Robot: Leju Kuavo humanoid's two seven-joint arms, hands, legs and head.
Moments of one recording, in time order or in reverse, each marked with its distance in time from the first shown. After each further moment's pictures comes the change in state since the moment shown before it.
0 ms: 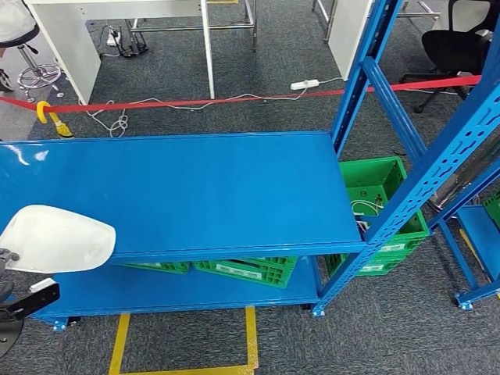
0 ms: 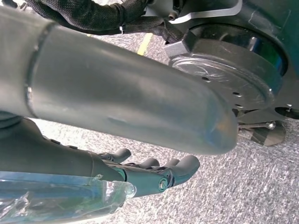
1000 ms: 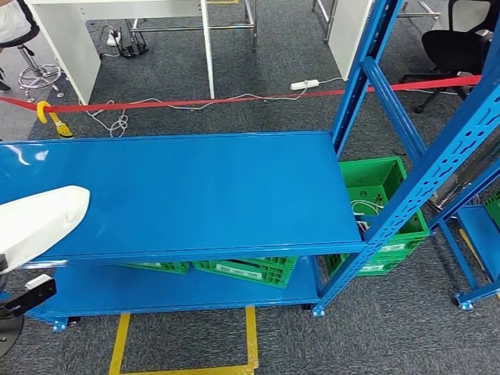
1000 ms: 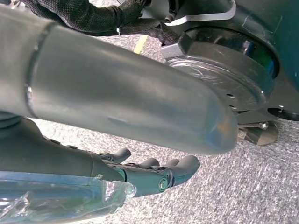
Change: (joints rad) left arm 0.010 -0.023 0.032 0.001 -0.029 0.025 0.039; right arm 0.000 0.000 0.000 0.000 0.002 -0.001 -0.024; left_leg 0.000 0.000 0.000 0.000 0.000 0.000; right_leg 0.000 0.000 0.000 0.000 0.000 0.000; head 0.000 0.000
